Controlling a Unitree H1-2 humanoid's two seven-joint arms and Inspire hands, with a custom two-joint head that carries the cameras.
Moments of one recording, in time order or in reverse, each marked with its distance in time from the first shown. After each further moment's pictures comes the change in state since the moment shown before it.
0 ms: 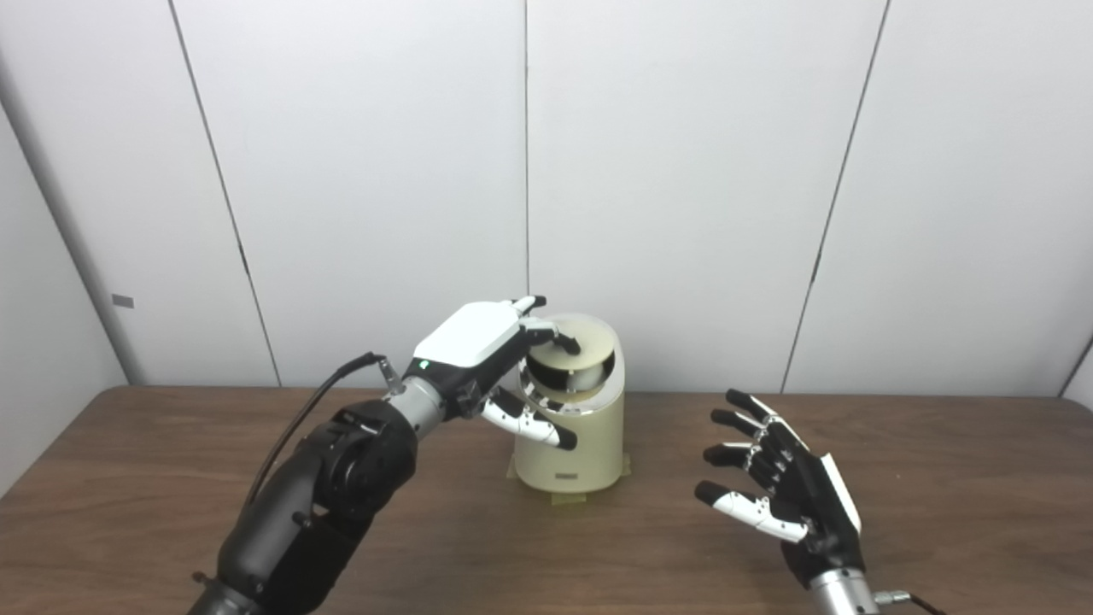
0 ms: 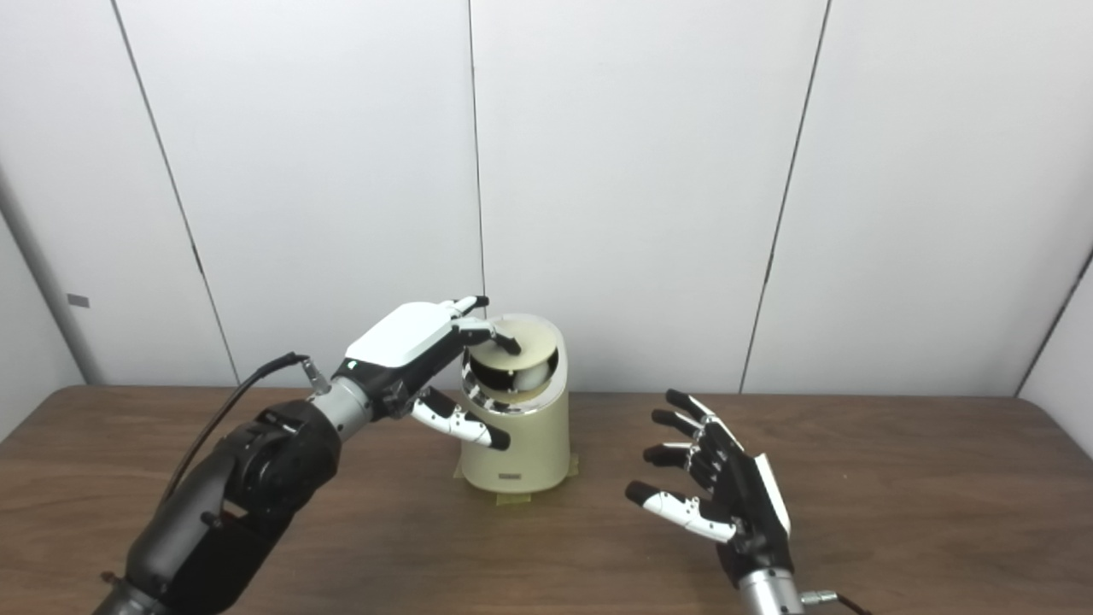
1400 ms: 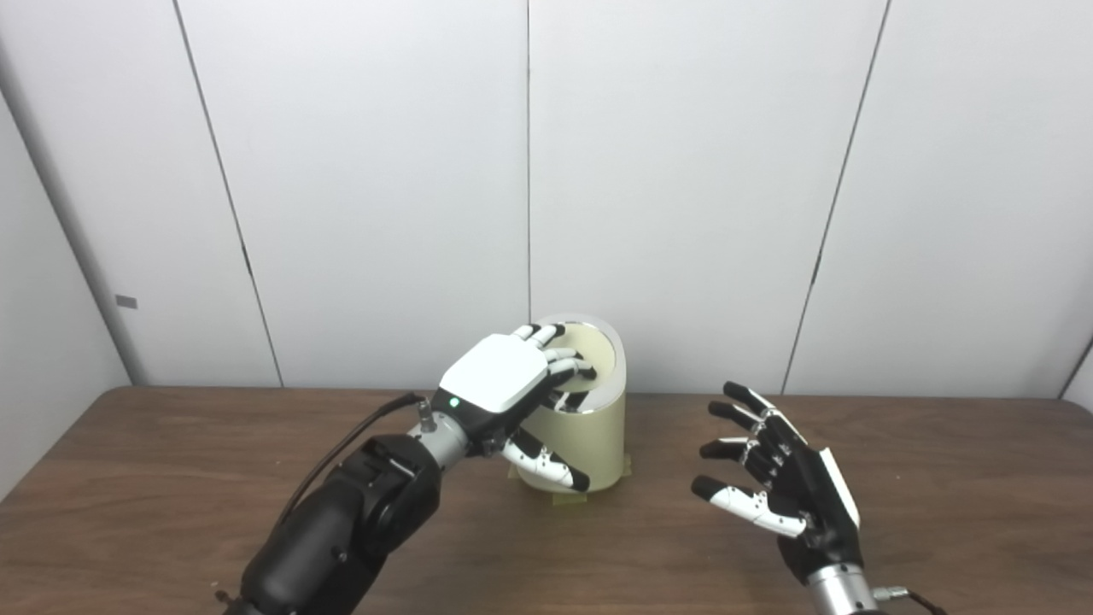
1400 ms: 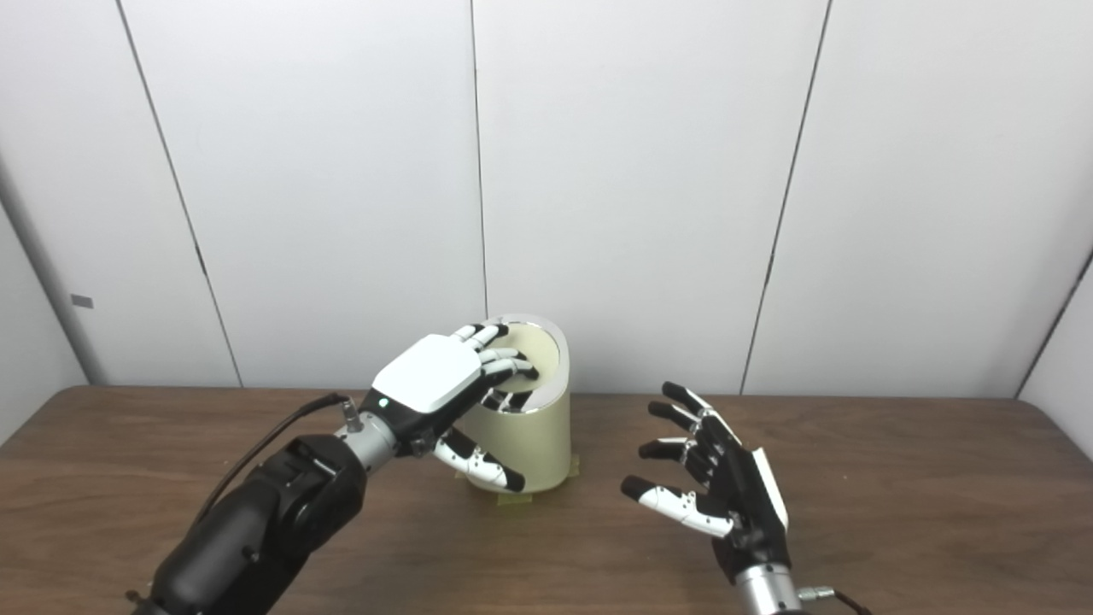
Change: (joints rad) left arm 0.016 -0.023 -0.098 0.104 0.215 -0.034 0.103; right arm 0.009 0.009 0.009 -0.064 0.021 0.054 -0.001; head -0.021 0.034
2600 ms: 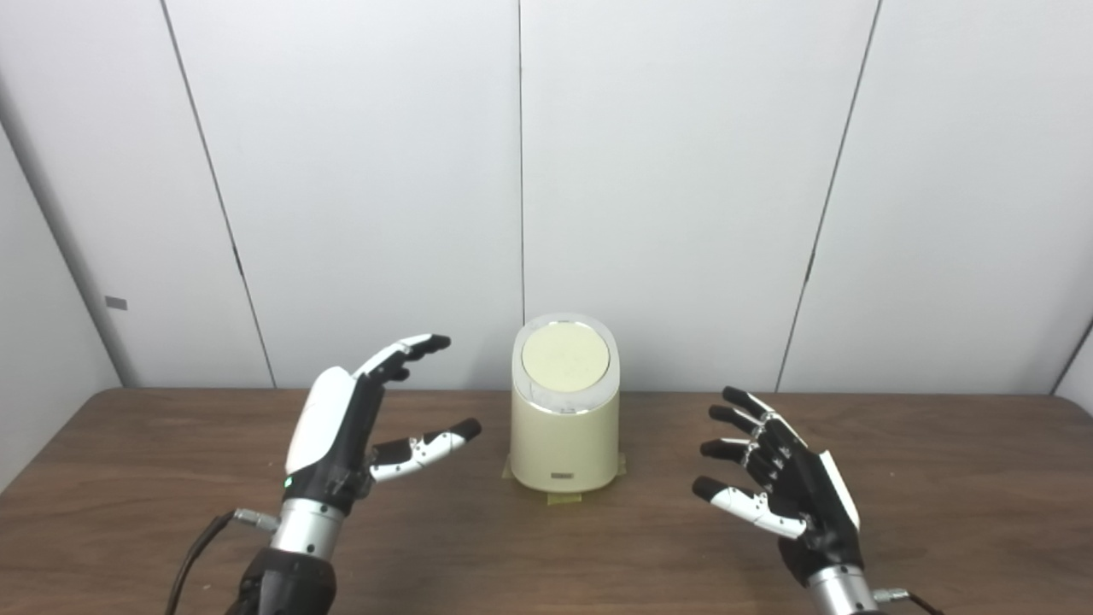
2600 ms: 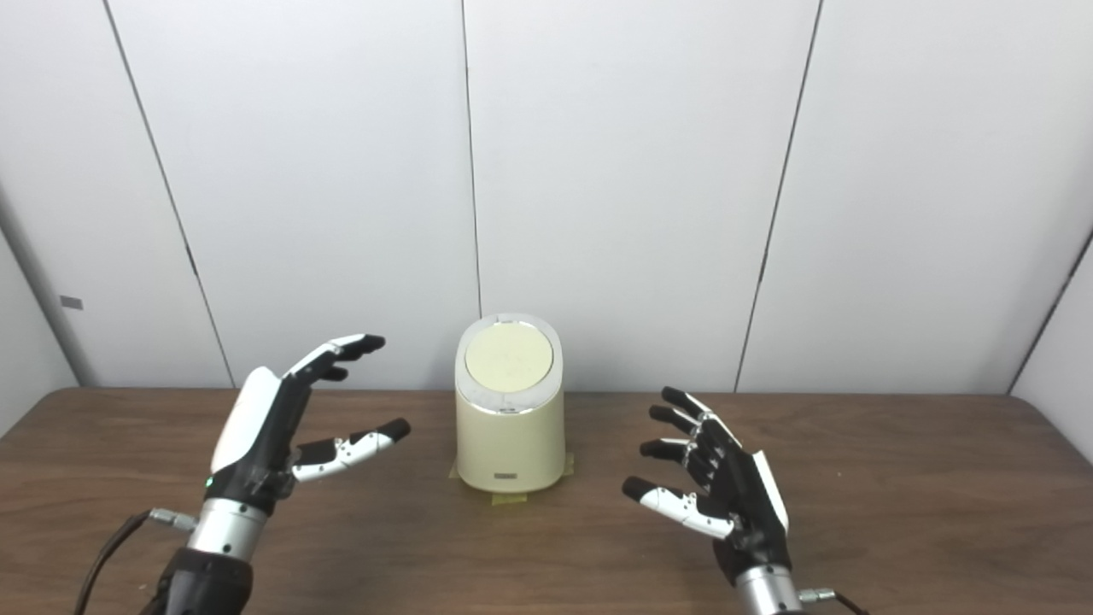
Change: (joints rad) left arm 0.400 -0.132 0.452 -0.327 -0.476 0.018 0.216; right arm 0.007 -0.006 -0.003 -0.007 -0.001 0.018 -0.007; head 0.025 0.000
